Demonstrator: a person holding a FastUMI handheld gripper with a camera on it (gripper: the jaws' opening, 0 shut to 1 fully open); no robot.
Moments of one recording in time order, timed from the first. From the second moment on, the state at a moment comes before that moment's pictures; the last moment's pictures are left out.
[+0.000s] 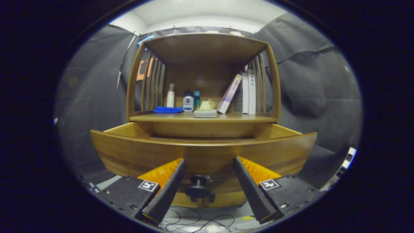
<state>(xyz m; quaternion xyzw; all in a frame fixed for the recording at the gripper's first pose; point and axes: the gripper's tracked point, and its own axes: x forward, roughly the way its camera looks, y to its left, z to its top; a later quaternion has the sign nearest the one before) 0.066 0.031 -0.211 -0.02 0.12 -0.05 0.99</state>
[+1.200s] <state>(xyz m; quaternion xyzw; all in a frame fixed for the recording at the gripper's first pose) 0.219 0.027 -0.217 -0.02 0.12 -0.05 0.99</state>
